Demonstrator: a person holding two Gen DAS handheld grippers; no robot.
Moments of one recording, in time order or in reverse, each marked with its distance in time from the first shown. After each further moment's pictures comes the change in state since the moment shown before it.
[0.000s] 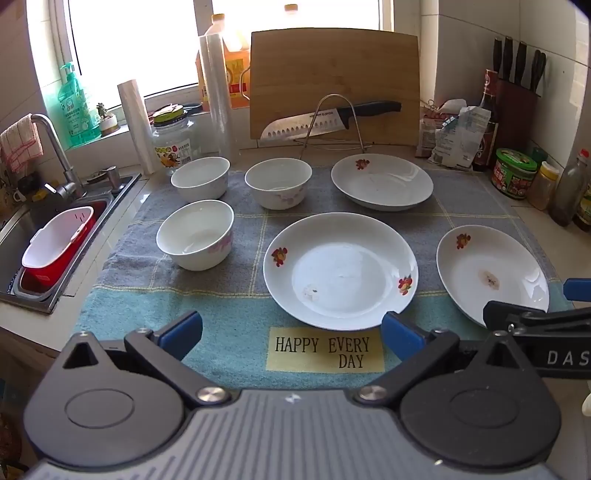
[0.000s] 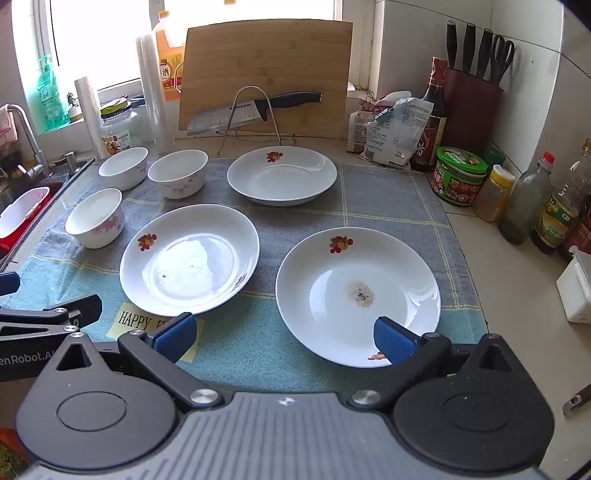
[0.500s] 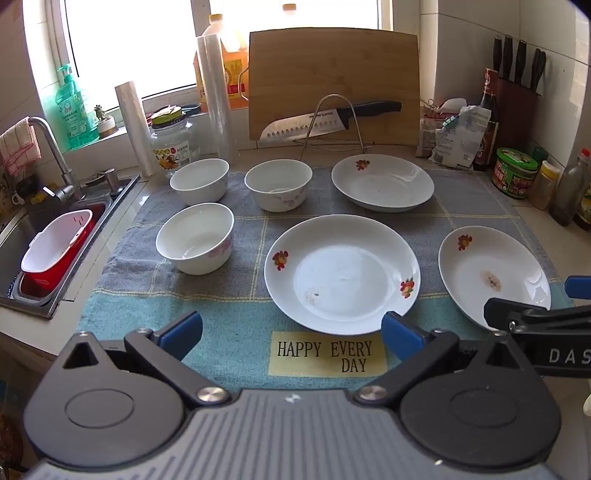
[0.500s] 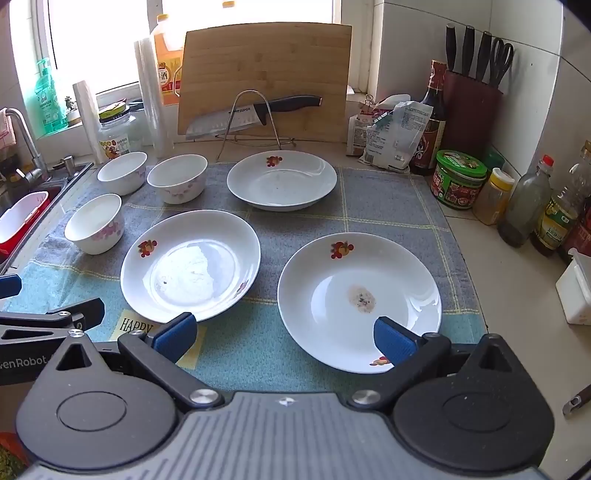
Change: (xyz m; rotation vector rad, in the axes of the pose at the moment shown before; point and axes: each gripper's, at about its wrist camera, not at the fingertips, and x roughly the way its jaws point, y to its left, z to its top) left arm 0.002 0.001 0.005 0.009 0.006 0.000; right arm 0.001 0.003 0.003 0.002 -0.008 0.000
